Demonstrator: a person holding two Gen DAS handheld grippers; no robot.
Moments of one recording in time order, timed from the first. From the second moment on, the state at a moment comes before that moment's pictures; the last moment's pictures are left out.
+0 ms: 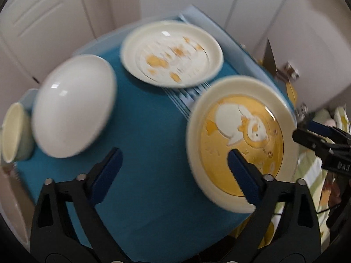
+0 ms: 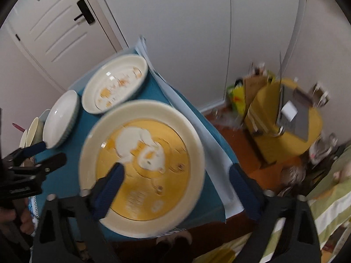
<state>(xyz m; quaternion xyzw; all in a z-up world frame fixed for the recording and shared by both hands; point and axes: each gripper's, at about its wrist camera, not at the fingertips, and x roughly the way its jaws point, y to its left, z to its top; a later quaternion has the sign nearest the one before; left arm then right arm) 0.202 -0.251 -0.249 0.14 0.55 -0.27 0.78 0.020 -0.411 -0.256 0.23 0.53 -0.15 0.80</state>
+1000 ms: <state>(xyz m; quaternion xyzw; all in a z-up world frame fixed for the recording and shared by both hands) 0.192 -0.286 -0.287 0.13 0.60 -0.26 0.75 0.033 -0.443 -0.300 0.24 0.55 -0.05 0.80</state>
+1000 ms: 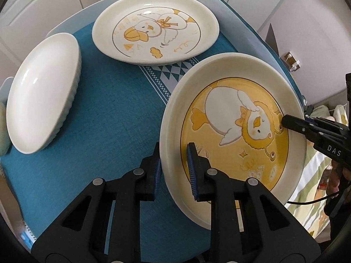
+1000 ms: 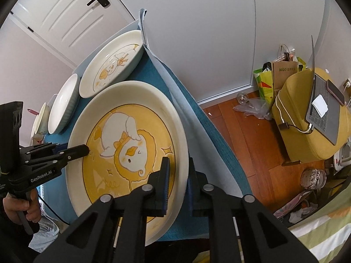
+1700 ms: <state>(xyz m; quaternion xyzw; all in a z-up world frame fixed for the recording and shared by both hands) 0.171 -0.193 -0.230 0.06 0.57 -0.18 0.80 0.075 -0.387 -0.250 0.17 0.55 0.03 0.82</state>
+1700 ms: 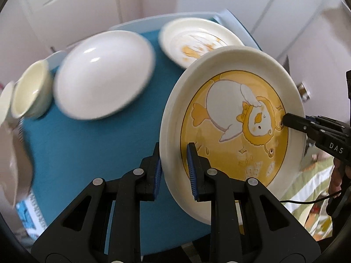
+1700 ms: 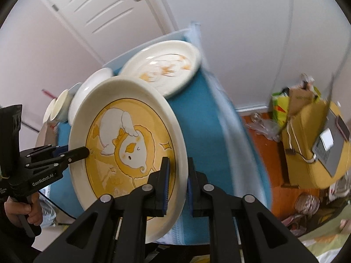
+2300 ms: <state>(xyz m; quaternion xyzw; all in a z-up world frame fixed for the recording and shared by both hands) 0.124 0.013 -0.245 -0.02 0.59 -0.05 0.80 0.137 -0.189 -0.272 0.10 0.60 0.16 0.77</state>
